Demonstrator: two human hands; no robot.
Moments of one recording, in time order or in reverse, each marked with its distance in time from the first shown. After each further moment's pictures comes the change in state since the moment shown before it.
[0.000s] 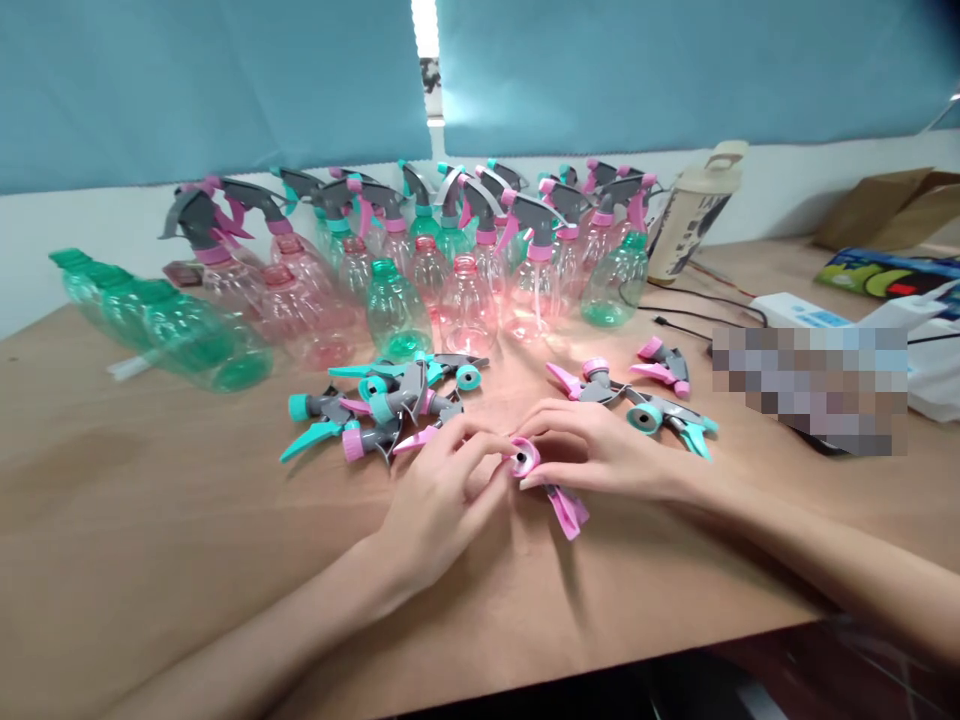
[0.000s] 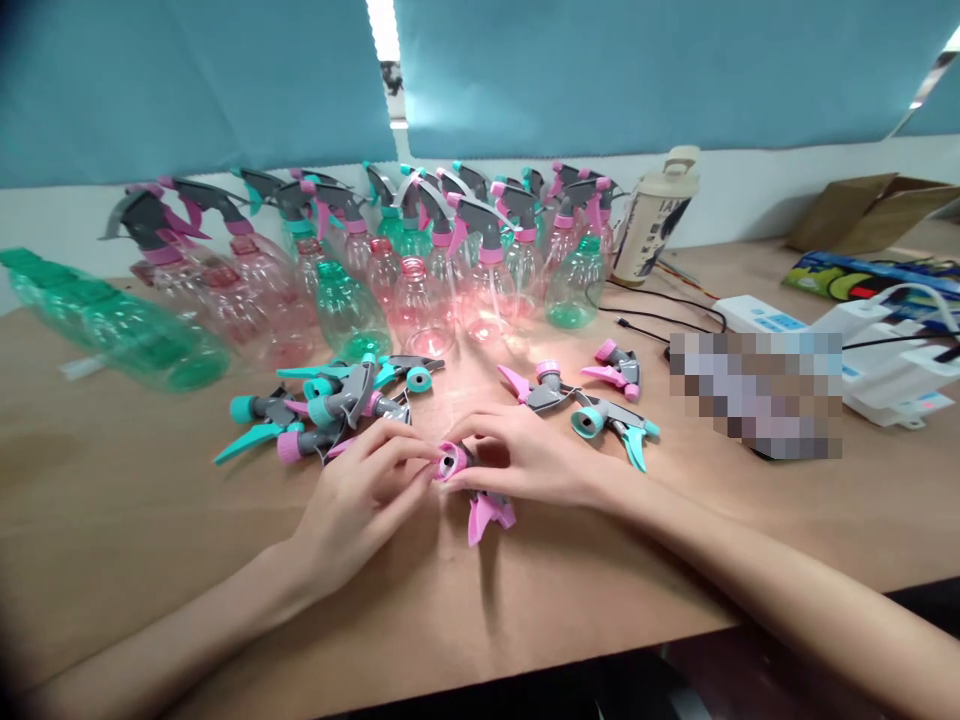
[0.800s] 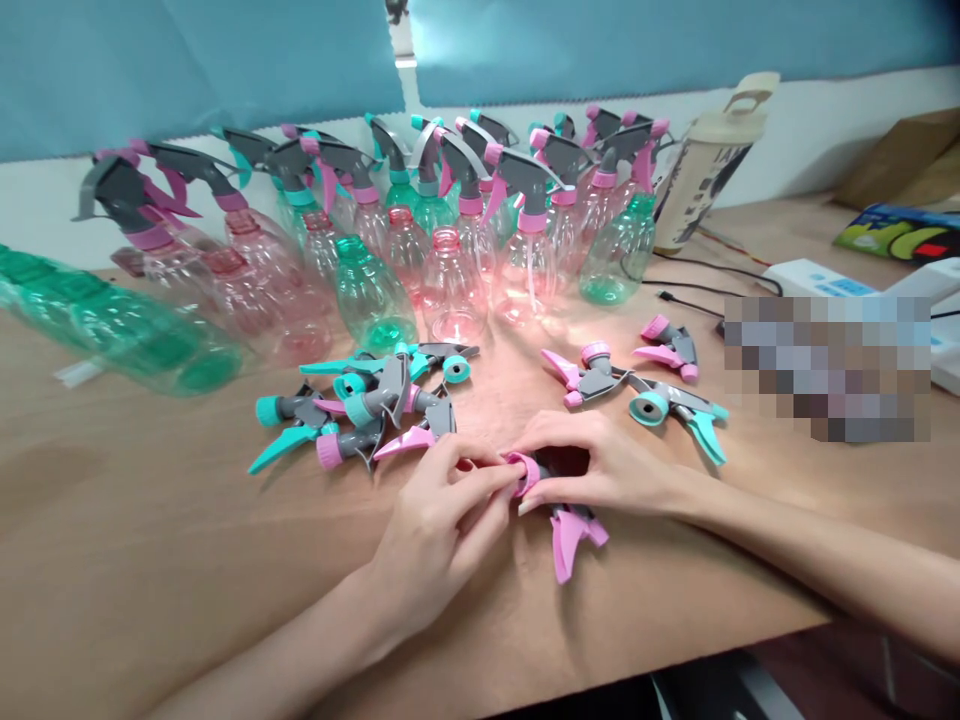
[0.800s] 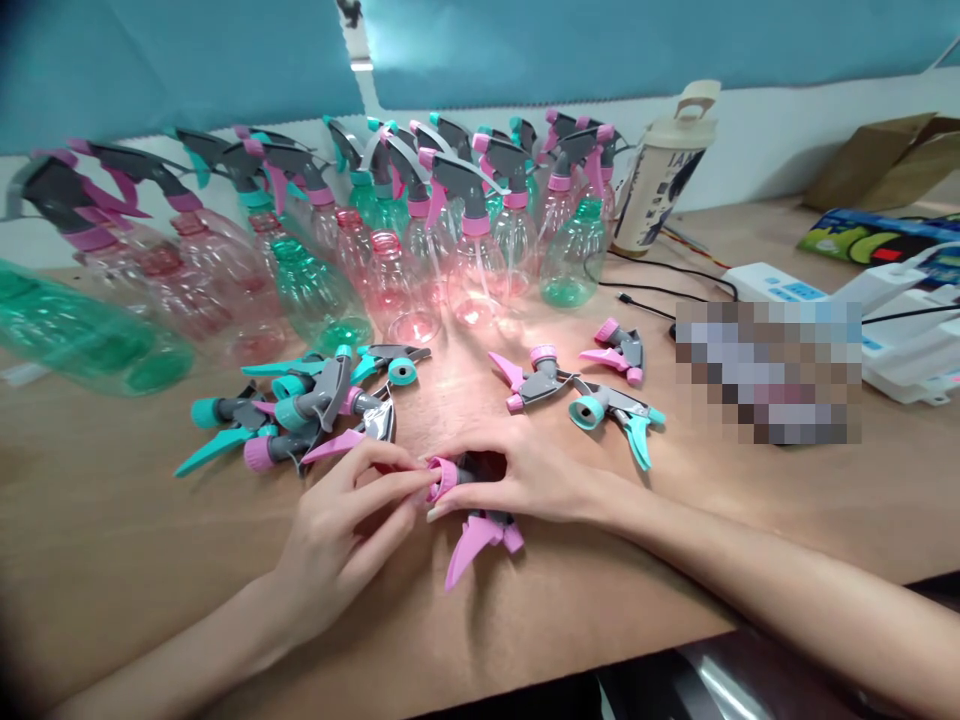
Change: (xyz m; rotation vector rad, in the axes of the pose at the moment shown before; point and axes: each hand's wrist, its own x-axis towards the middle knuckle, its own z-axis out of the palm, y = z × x) left_hand -0.005 0.004 0.005 -0.067 -0.011 0.059; right_hand -0.008 -0.001 0.008 0.177 0.028 0.096
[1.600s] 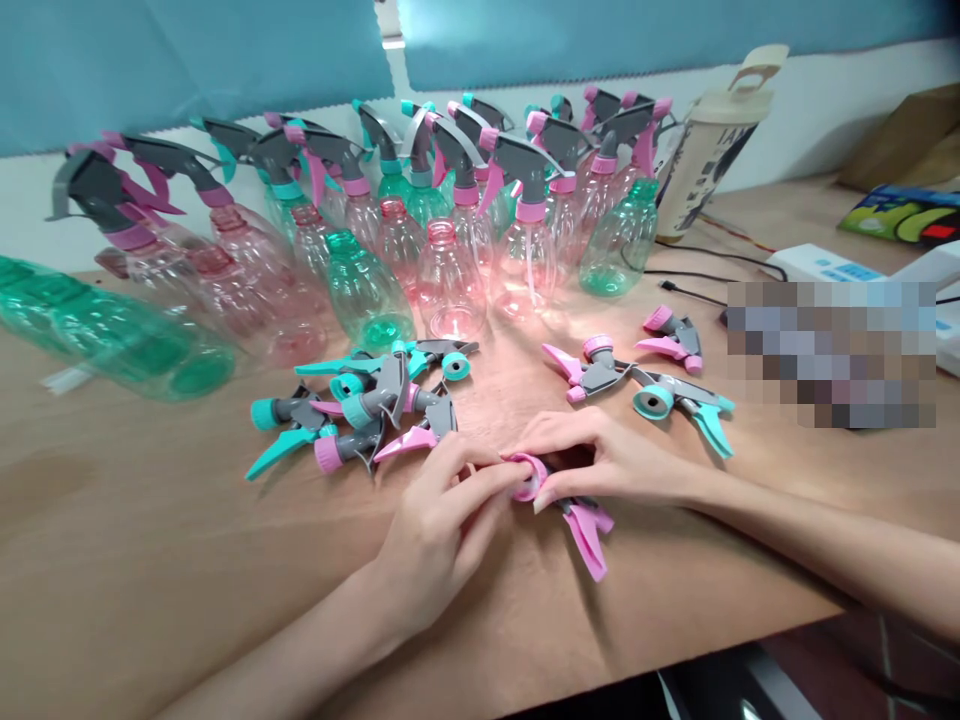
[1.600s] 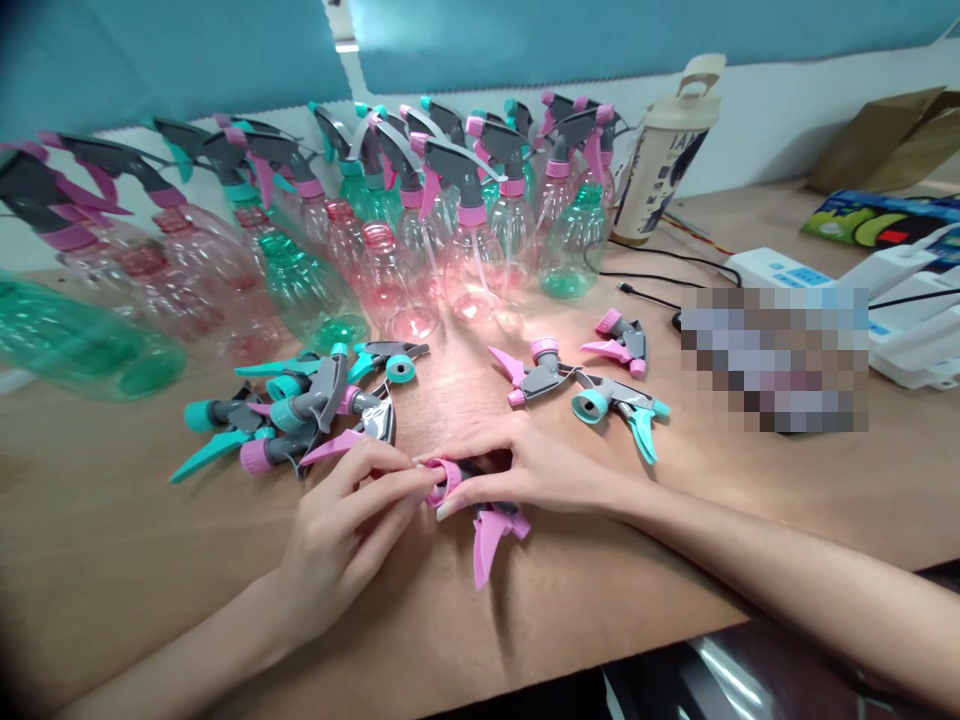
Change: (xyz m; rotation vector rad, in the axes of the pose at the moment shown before) left_hand 0.002 -0.003 0.003 -0.026 0.035 0.102; right_hand 0.003 0.009 -0.001 0.199 -0.097 0.074
